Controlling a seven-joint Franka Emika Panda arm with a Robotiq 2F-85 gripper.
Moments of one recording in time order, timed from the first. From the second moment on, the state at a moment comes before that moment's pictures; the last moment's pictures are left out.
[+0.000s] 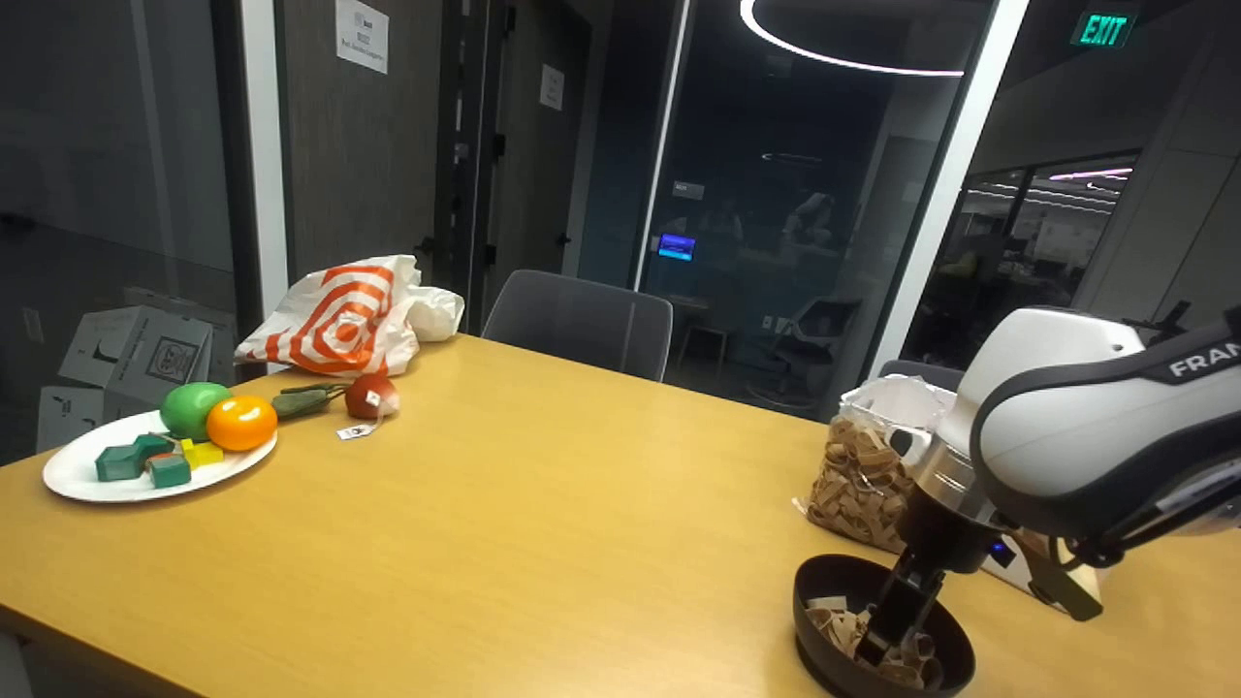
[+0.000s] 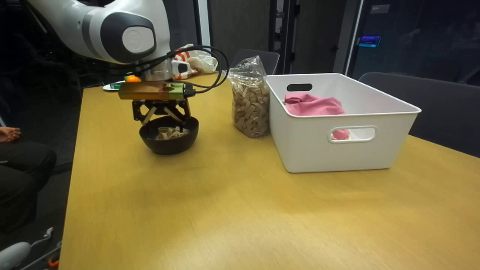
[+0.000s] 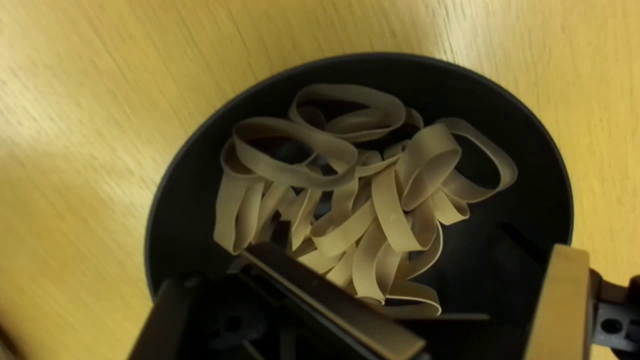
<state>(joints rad) 0.23 0.00 0.09 -2.48 0.14 2.55 -0.56</state>
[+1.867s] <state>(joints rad) 0.13 -0.01 0.14 -2.44 0.26 2.55 -0.70</state>
